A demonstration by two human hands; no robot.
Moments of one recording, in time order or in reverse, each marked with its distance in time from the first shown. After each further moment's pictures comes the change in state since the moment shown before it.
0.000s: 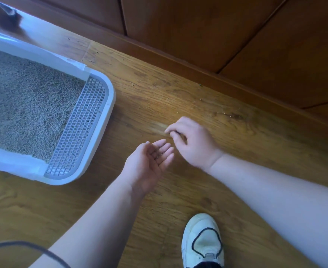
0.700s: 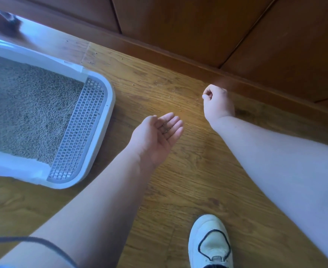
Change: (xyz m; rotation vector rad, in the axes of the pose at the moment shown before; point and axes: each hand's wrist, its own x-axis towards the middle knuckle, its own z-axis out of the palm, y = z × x) left_hand 0.012 0.032 0.055 0.059 -0.028 0.069; right_hand 0.068 0.086 -0.020 -0.219 0.267 0.670
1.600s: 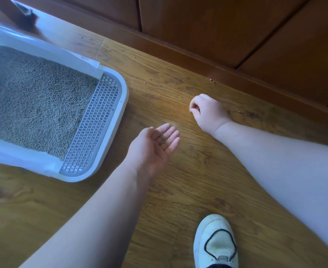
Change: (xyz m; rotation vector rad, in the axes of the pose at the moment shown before) left_hand -0.018 0.001 -0.042 -0.087 0.004 0.009; right_hand -0.019 -0.011 0.021 -0.164 -0.249 -0.429
